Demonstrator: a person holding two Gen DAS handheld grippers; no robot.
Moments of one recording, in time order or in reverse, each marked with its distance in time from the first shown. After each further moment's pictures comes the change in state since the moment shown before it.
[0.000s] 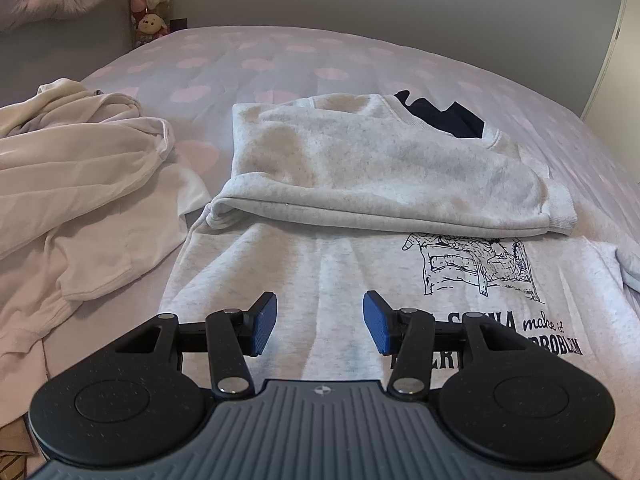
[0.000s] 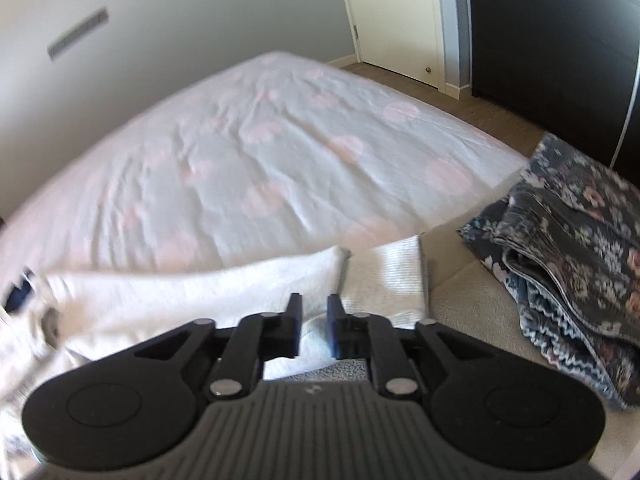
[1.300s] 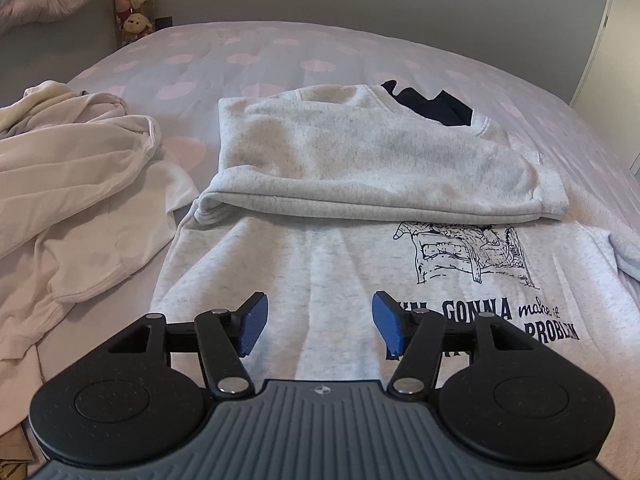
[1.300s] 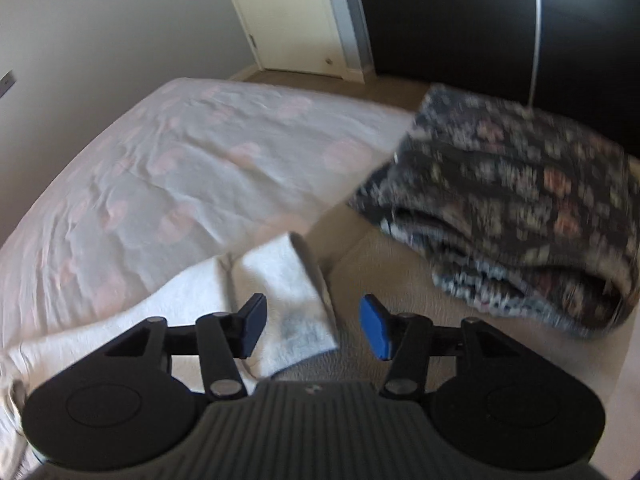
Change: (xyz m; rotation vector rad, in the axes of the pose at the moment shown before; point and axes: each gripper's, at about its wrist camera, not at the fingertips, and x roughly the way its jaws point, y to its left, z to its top) left arm 0.001 0.000 -0.002 0.037 0.017 -0.030; right arm -0.006 -0.049 -0.019 0.337 -0.016 -0.152
